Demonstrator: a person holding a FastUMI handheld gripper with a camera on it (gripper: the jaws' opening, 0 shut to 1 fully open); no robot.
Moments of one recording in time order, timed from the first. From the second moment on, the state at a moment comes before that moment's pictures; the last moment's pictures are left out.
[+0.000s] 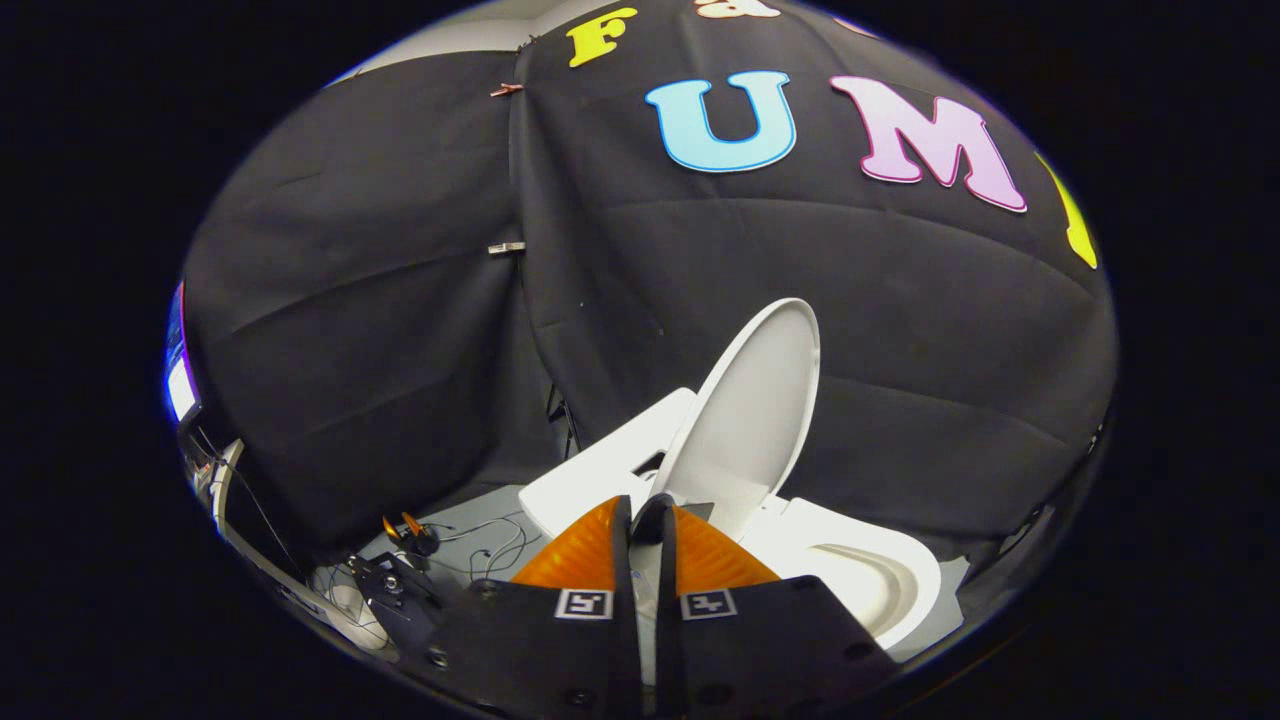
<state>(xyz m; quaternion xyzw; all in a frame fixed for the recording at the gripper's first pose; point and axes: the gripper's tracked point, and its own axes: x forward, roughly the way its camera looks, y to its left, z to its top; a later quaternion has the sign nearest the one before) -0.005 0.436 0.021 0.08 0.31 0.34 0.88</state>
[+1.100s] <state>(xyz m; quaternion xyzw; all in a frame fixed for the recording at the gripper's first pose) 0.036 0.332 0.074 0.09 0.11 0.32 0.94</state>
